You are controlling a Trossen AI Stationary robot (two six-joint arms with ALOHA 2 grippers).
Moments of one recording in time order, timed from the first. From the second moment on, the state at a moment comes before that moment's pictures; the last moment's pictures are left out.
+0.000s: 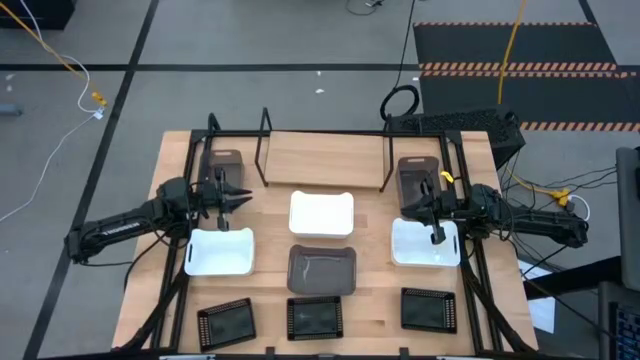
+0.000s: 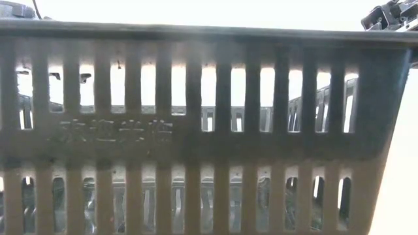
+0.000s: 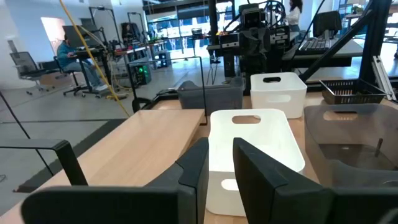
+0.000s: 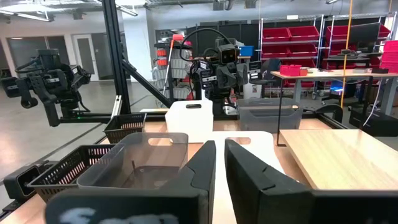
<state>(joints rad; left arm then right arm) 0.37 0.09 0.01 0.07 0.23 0.13 -0.16 0.07 0.01 0.14 -0.24 0.07</state>
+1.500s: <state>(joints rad) 0.36 0.09 0.01 0.10 0.23 0.12 -0.16 0.64 0.52 -0.44 -0.01 0.26</state>
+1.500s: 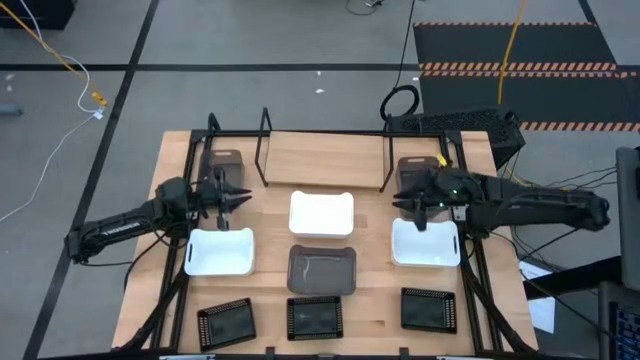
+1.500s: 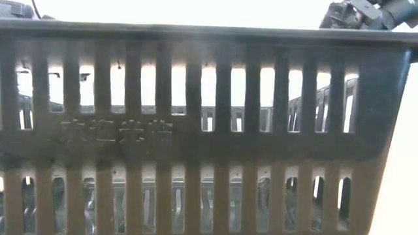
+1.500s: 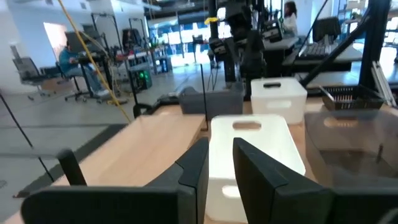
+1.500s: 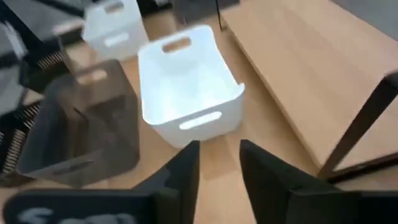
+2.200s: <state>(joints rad) 0.36 0.10 0.01 0.19 0.20 0.08 -0.16 1.06 0.80 -1.30 0.05 0.22</state>
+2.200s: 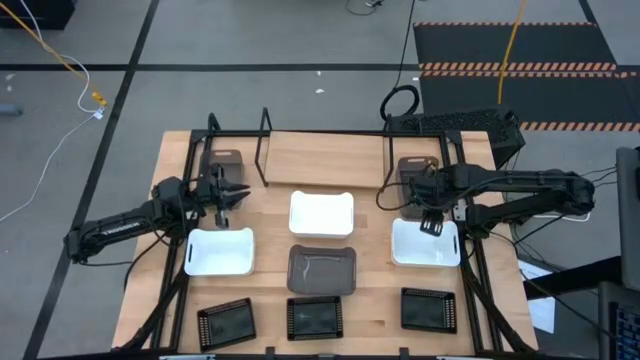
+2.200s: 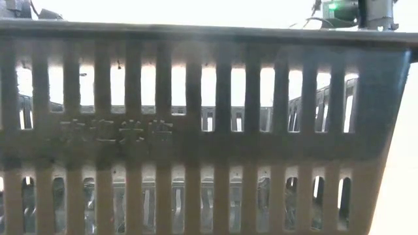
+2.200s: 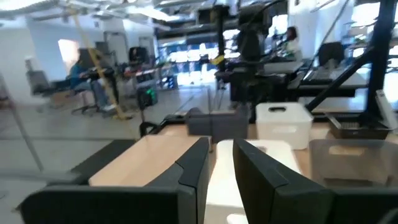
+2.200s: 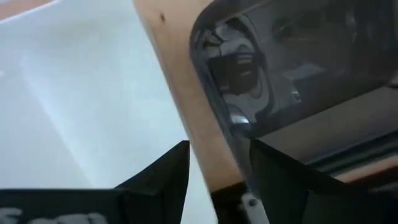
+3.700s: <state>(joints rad) 0.36 0.13 0.01 0.36 -0.06 -0.06 -0.15 0.93 0.97 -1.47 0.47 0.41</state>
